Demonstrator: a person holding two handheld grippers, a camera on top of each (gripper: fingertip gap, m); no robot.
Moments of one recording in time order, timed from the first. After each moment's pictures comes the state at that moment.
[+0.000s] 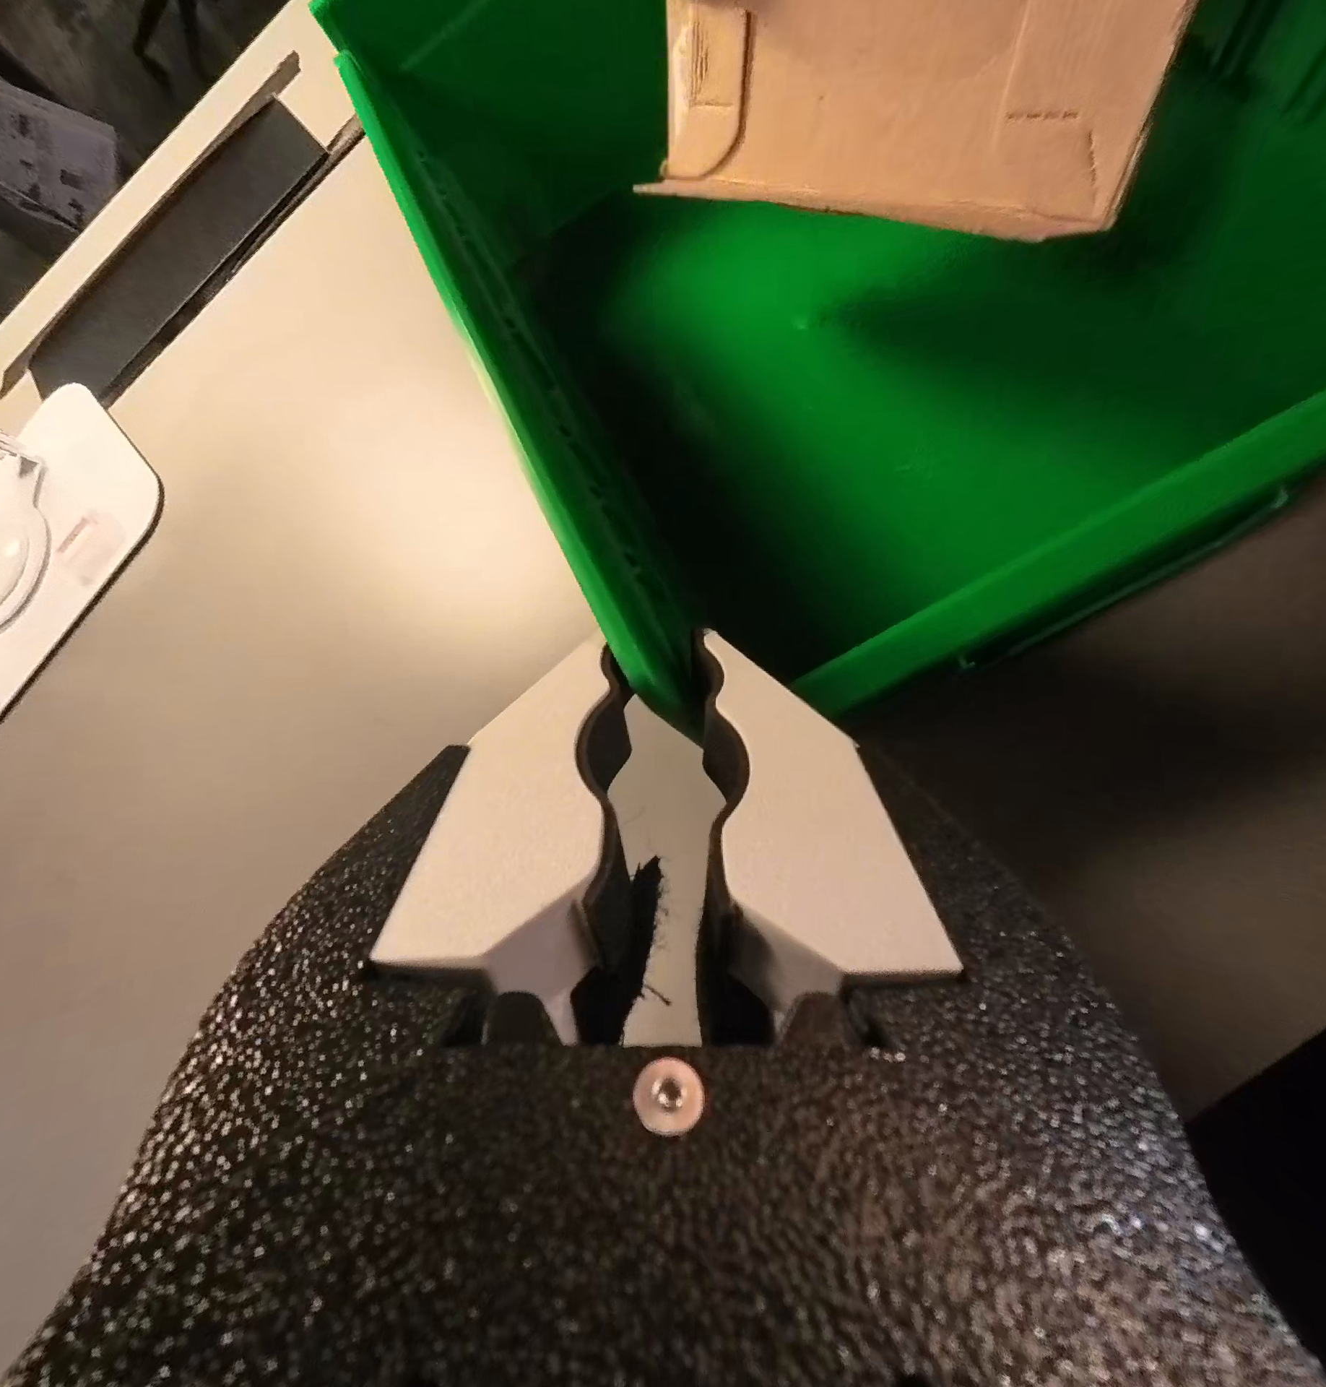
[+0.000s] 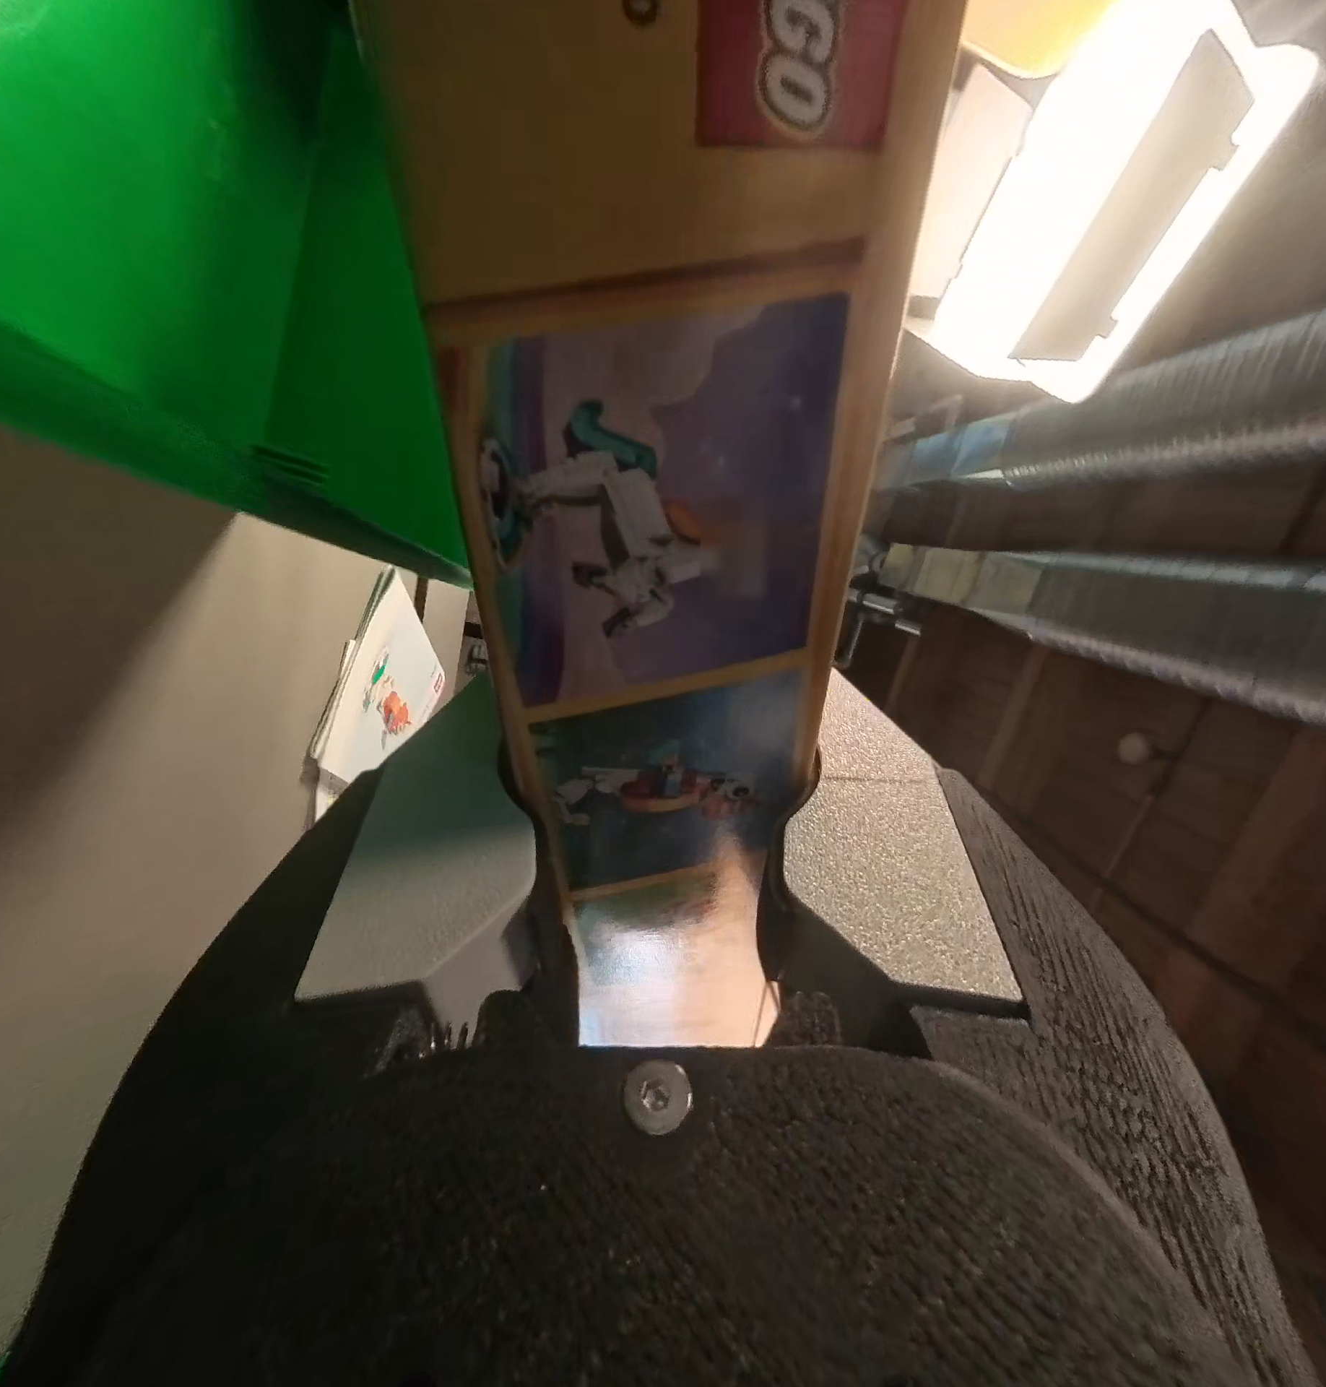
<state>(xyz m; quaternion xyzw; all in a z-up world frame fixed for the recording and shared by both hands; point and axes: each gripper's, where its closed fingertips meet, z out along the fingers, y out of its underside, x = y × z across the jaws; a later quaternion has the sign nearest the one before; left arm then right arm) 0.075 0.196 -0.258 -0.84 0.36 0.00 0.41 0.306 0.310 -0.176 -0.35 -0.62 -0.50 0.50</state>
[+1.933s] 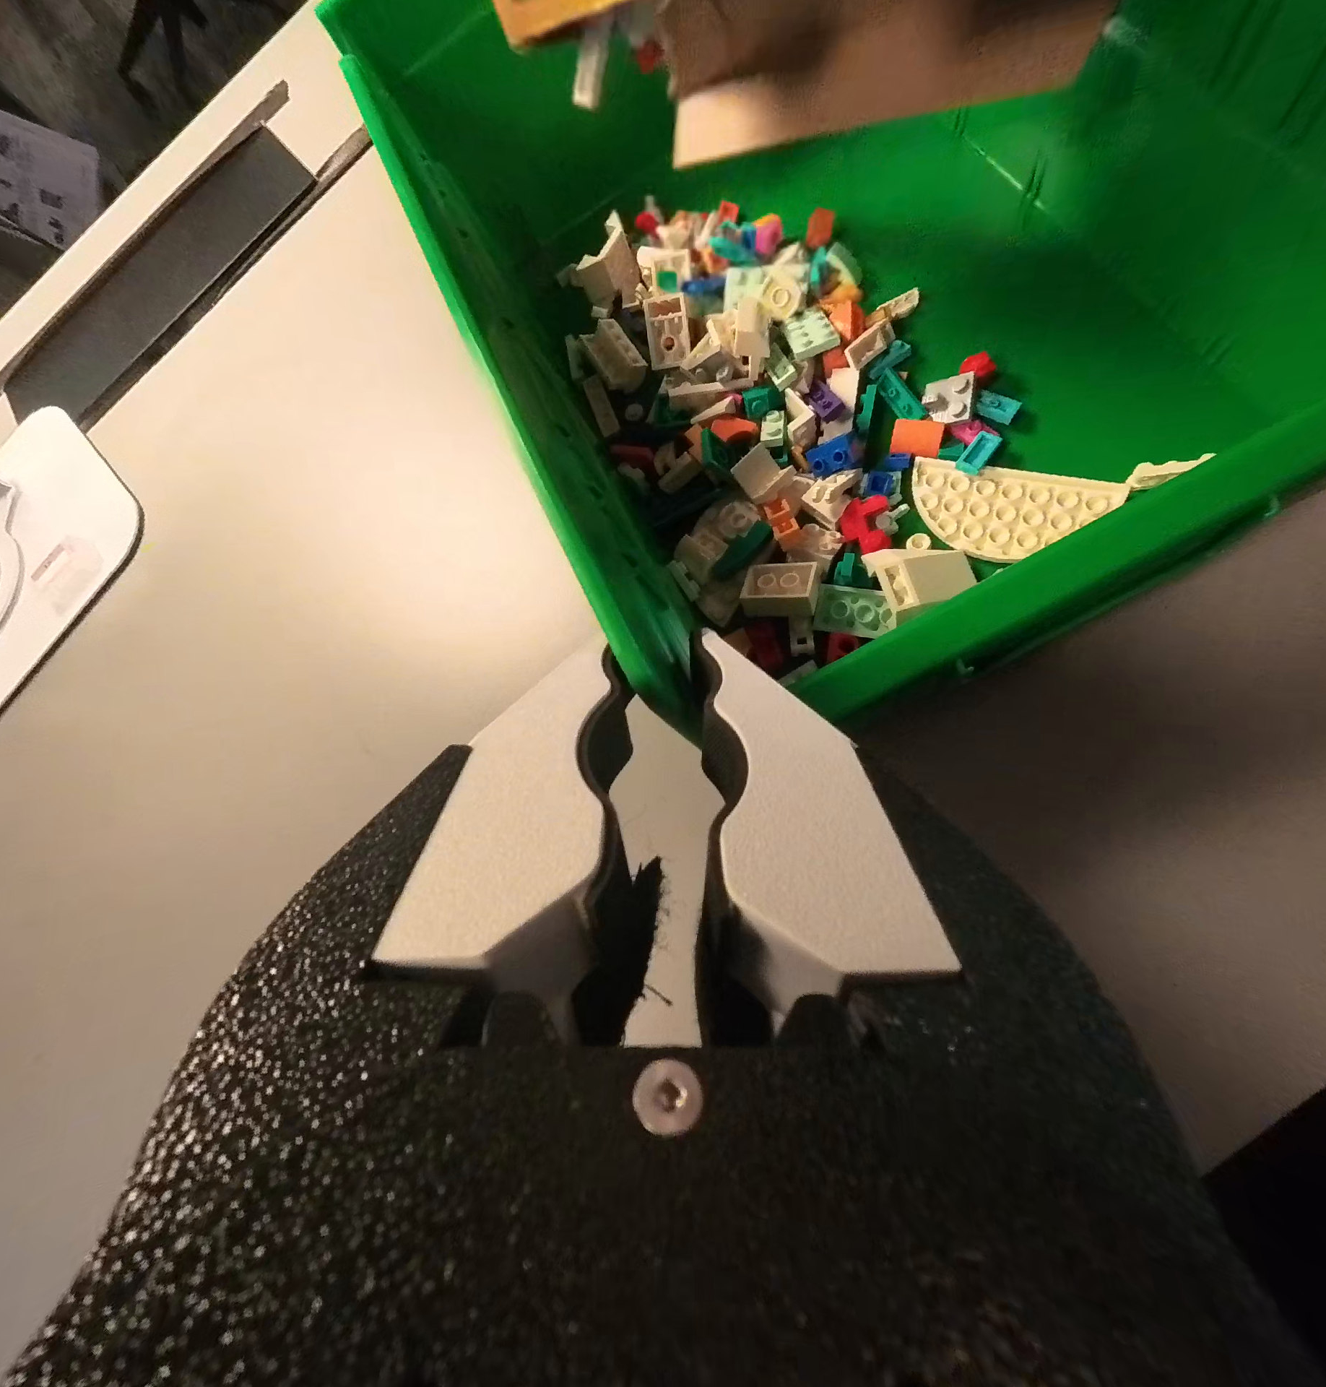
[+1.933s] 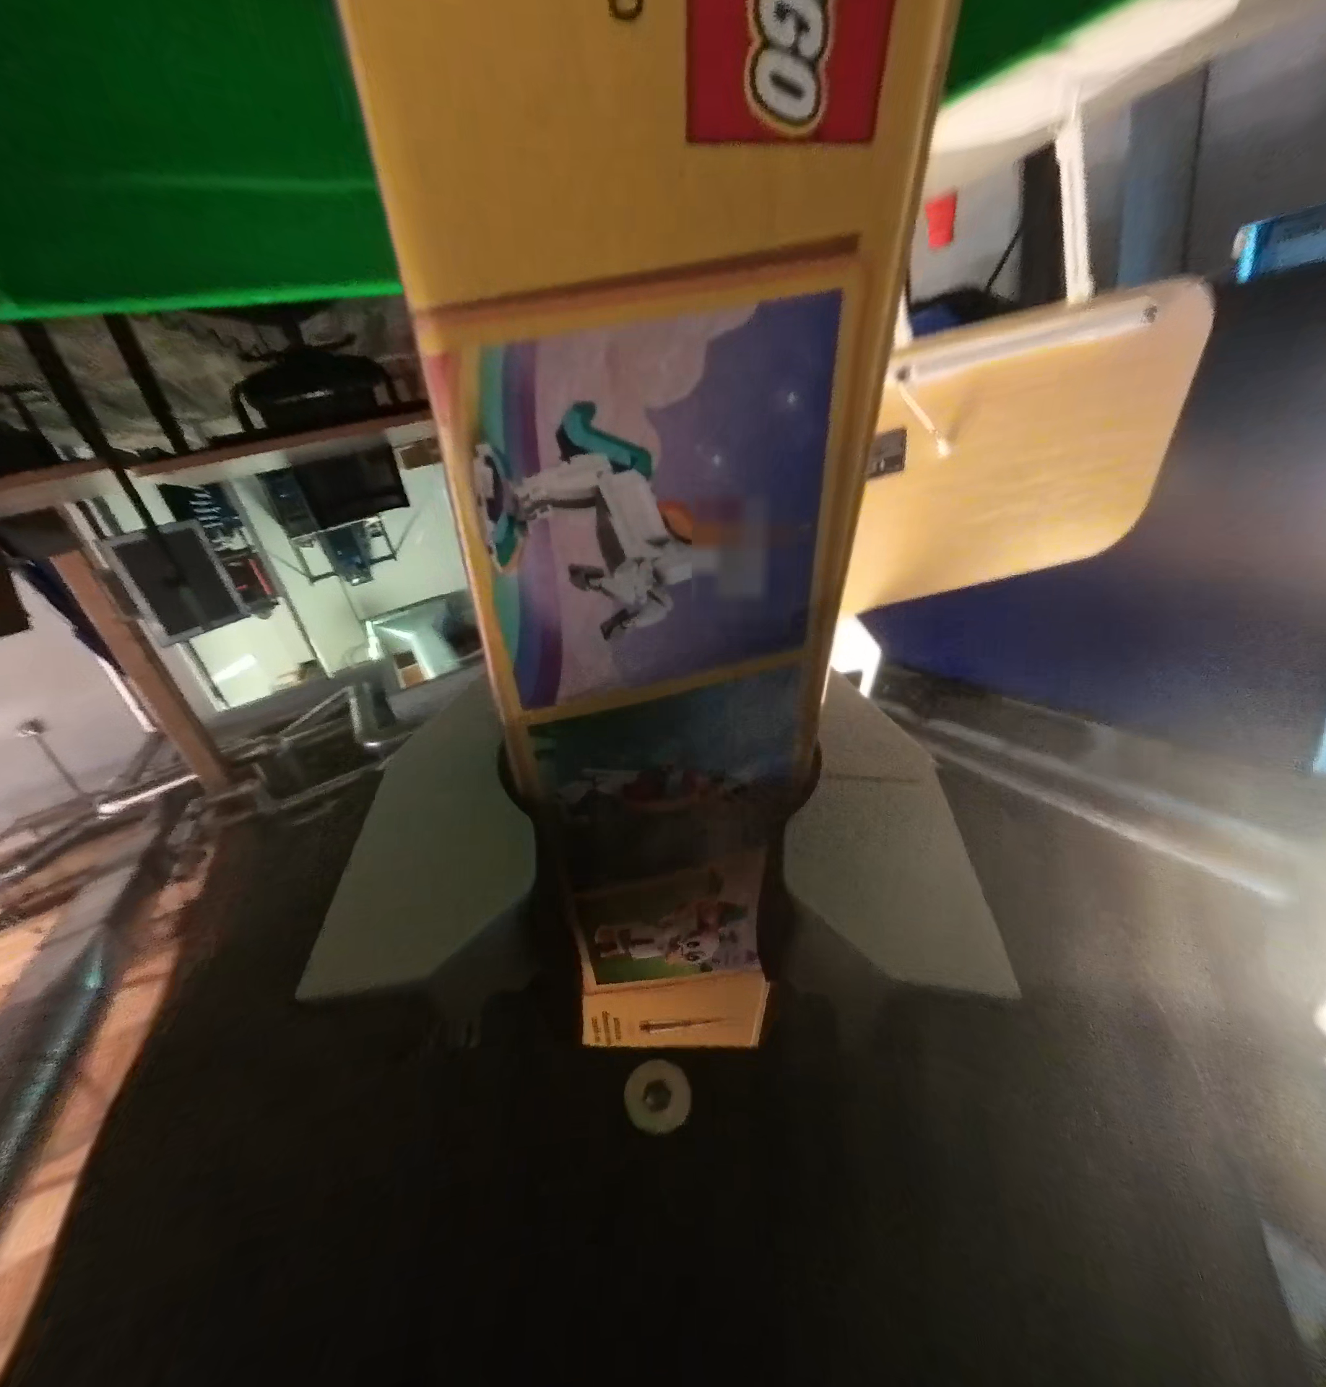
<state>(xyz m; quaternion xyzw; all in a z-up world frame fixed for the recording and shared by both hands) 0.081 0.205 -0.259 -0.84 0.36 -0.01 0.41 0.215 0.330 -0.114 0.09 -0.75 -0.61 0.23</state>
